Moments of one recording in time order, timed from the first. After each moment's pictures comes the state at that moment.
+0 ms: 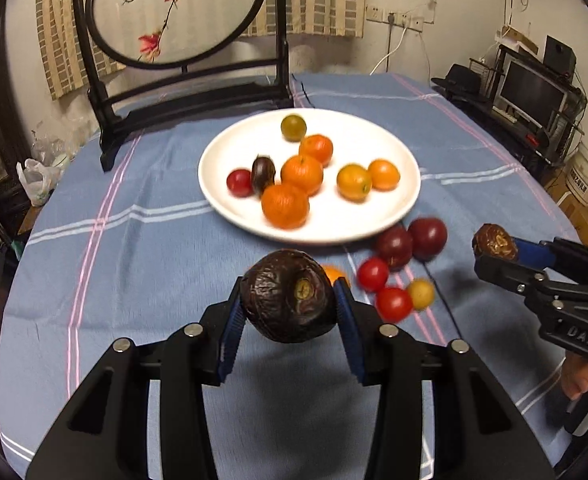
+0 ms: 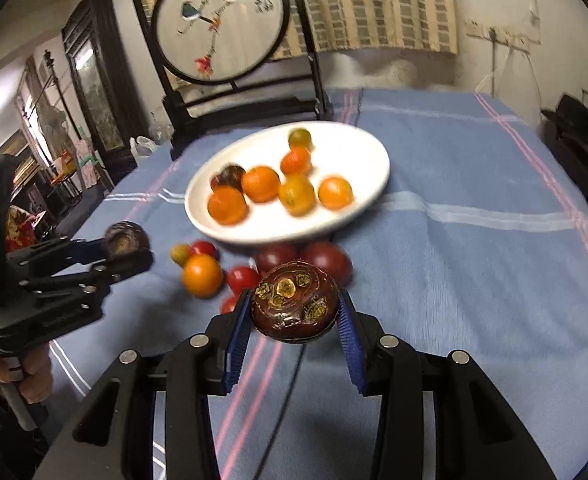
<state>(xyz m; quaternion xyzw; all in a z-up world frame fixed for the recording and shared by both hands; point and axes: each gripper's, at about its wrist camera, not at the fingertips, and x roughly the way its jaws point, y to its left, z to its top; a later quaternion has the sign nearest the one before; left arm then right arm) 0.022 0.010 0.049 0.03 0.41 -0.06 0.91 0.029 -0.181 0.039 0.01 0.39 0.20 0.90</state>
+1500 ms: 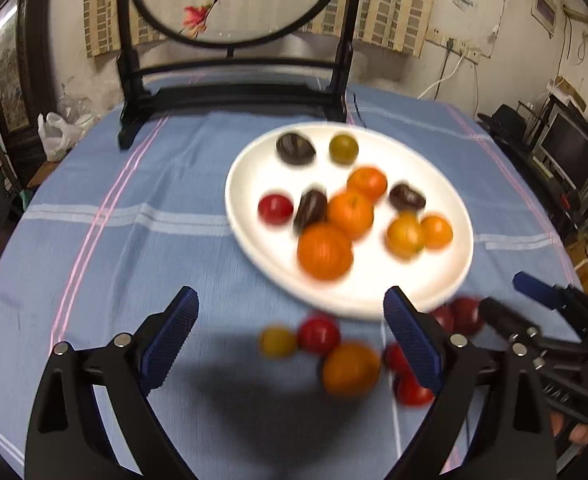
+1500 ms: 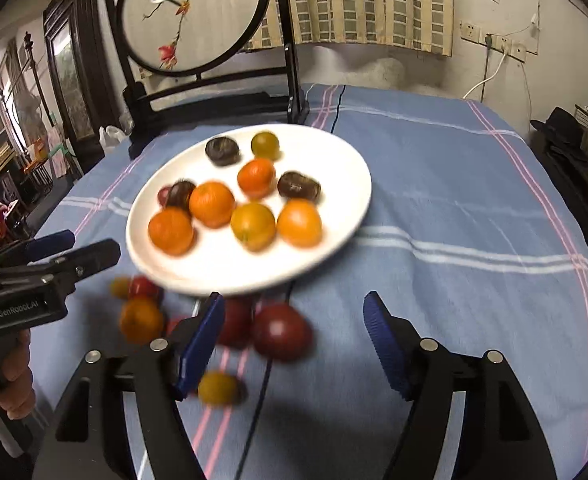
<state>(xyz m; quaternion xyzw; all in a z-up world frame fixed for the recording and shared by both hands) 0.067 0.029 0.034 -0.05 0.43 0.01 0.90 0.081 -0.174 0.019 -0.02 0.41 0.16 0.90</state>
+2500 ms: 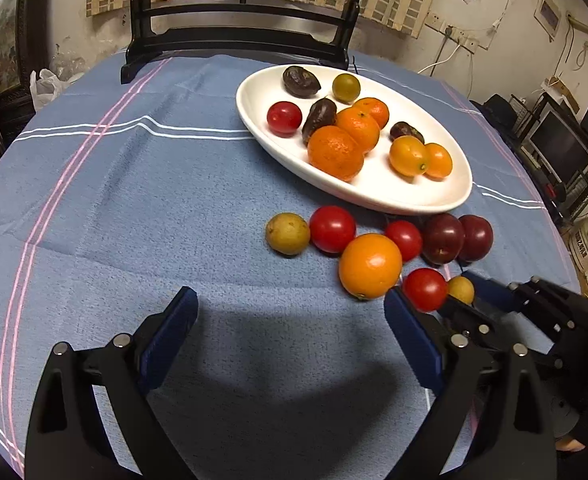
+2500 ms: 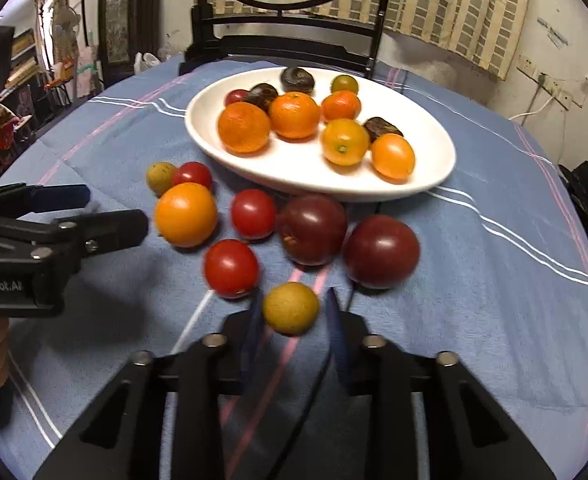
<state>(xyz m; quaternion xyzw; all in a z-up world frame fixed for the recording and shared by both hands) 0.029 0.045 -0.009 -0.09 0.46 -0.02 0.89 0.039 -0.115 -0.023 -0.14 0.42 0.20 0.87</state>
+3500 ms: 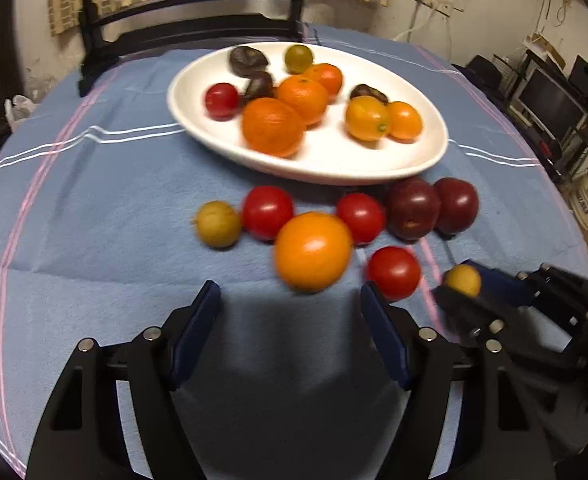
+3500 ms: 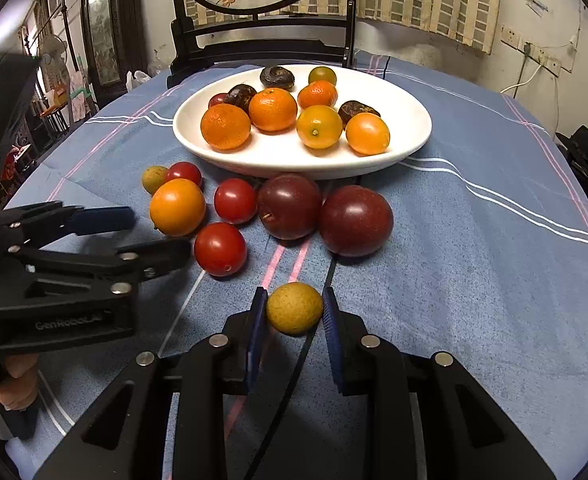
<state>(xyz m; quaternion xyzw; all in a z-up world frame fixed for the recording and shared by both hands) 0.047 0.000 -0.019 -0.04 0.48 -0.05 0.87 0.036 -0.141 -0.022 -0.09 0.44 0.19 0.87</state>
